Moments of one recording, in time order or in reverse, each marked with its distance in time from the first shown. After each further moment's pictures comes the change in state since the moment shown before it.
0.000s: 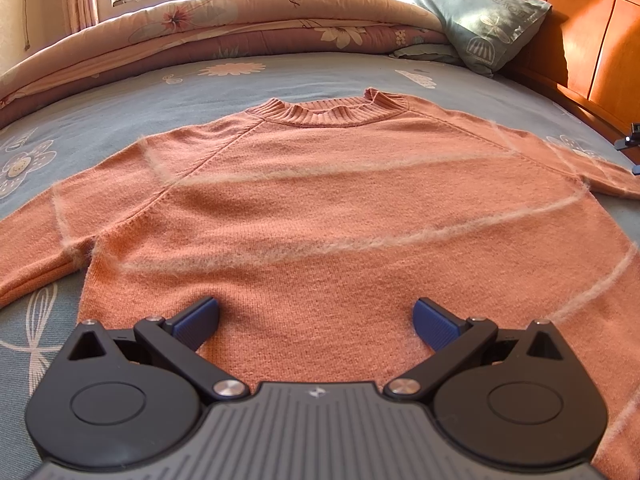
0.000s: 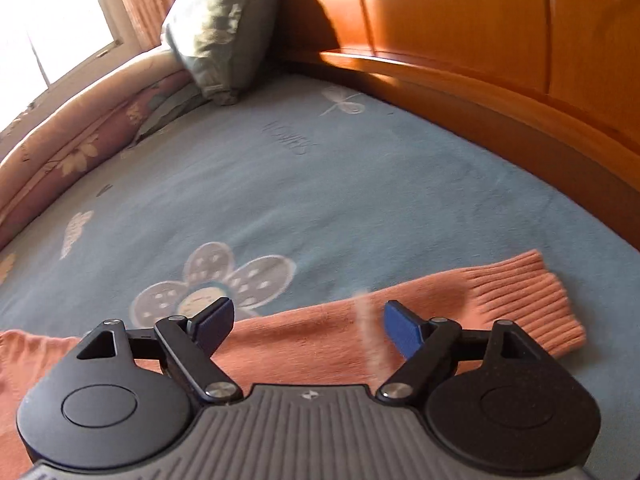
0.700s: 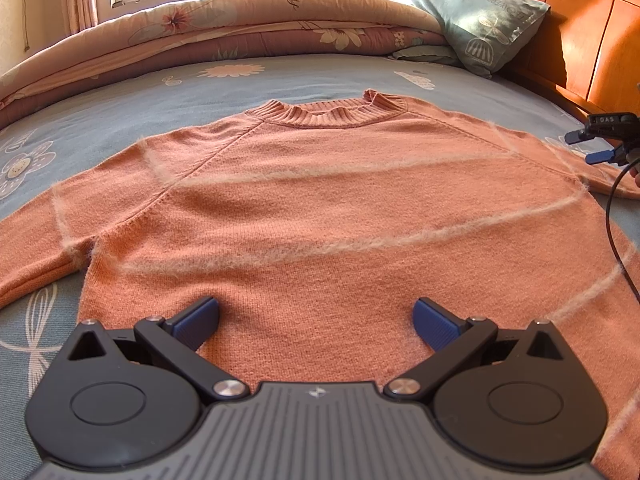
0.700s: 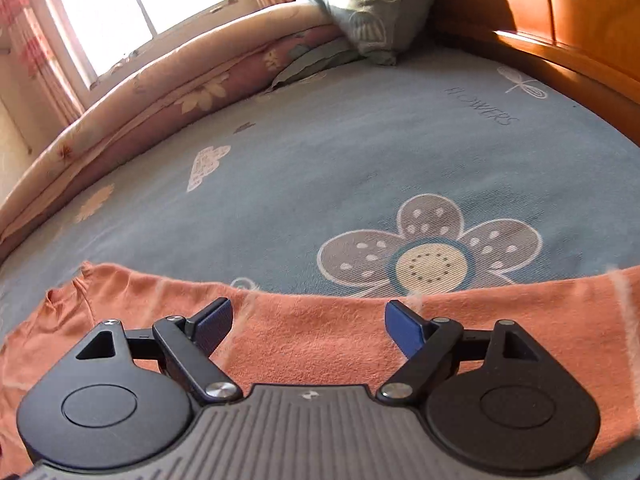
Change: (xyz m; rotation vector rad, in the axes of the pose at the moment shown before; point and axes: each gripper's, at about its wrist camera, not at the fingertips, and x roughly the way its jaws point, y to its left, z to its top) left arm 0.000 0.000 -0.003 0.006 -0.010 -0.004; right arm 0.047 0.101 -0.026 -0.185 0.070 0.147
